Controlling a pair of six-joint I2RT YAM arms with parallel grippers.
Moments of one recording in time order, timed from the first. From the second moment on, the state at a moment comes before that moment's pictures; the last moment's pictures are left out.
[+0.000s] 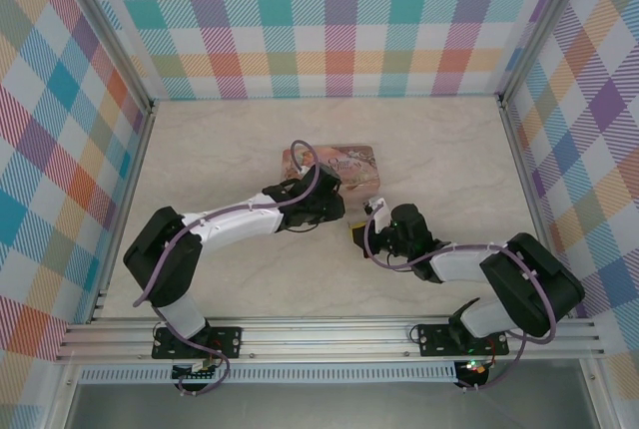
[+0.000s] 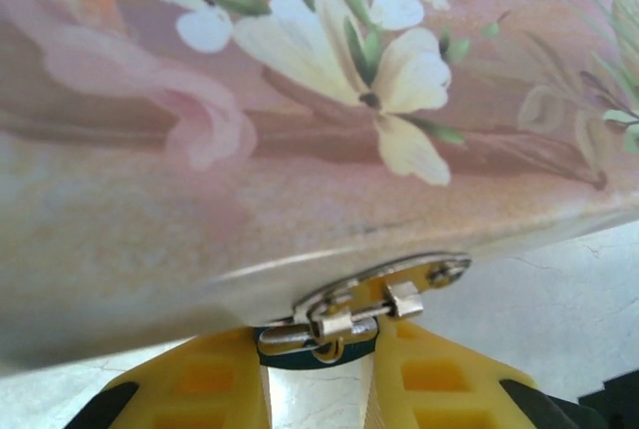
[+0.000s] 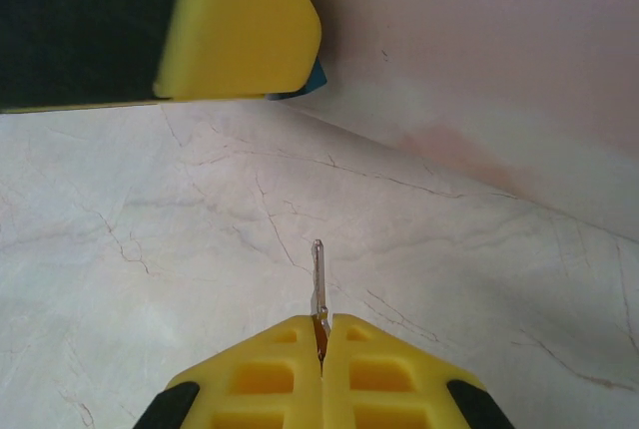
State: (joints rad) left arm -0.83 1.68 1.14 -0.34 -0.05 -0.88; right arm 0.62 1.42 0.33 0.57 -0.33 0.28
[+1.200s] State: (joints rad) left arm -0.83 1.64 1.15 -0.40 0.00 -0.95; right arm 0.62 1.52 0.40 0.72 -0.43 0.26
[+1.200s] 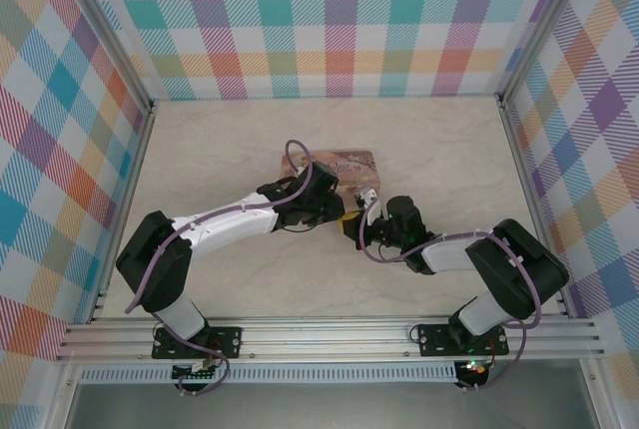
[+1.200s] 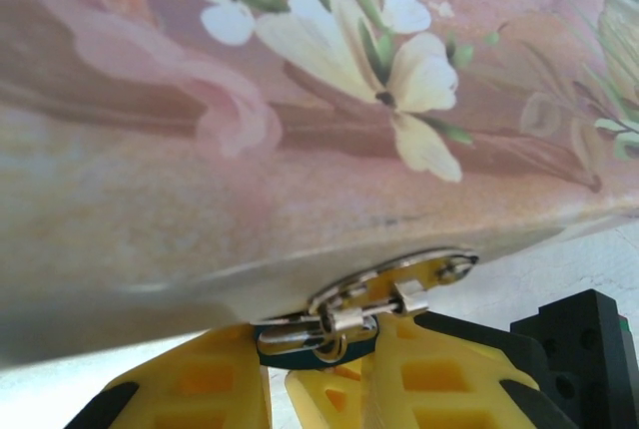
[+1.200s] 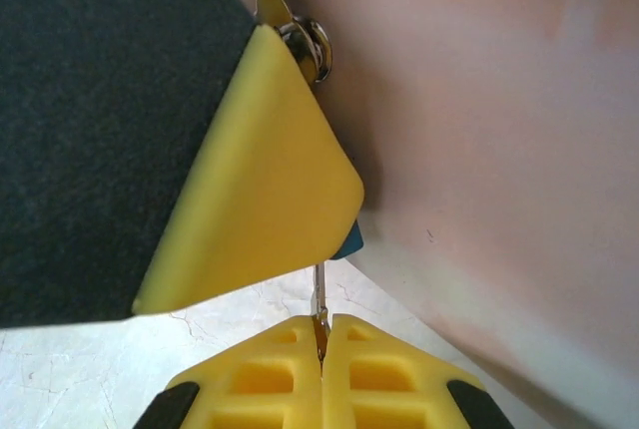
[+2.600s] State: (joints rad) left arm -0.83 1.62 1.15 -0.41 0.02 -0.97; right arm 0.61 1.52 0.37 0.81 -0.43 0.26
